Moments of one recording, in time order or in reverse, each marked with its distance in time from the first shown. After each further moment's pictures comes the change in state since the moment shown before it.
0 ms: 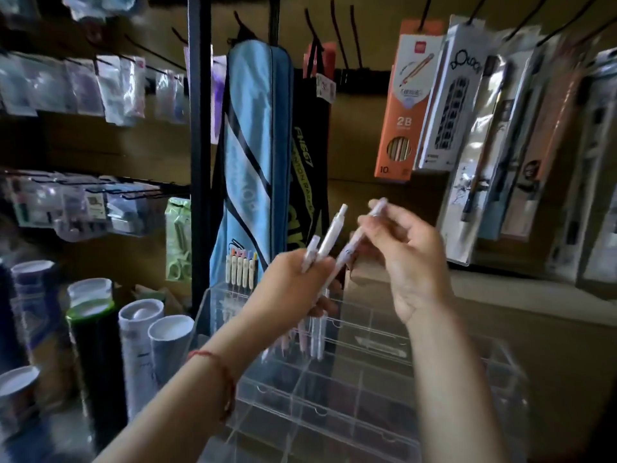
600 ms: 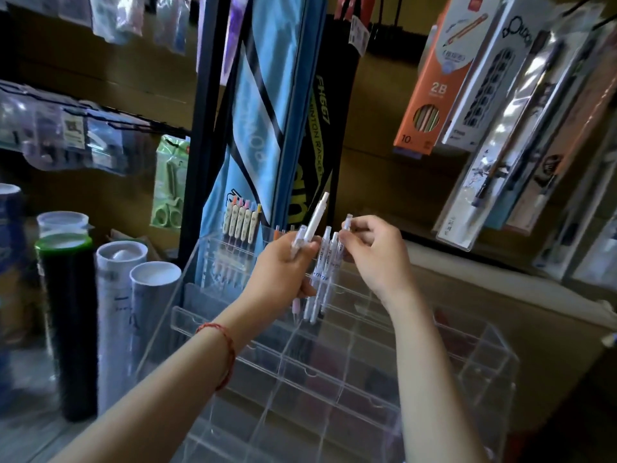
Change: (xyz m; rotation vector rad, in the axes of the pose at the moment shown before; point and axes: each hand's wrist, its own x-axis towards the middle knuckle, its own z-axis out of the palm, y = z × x) left_hand 0.015 -0.073 0.008 -0.134 0.093 0.035; right_hand 0.004 0.066 0.002 -0.709 -0.170 -0.022
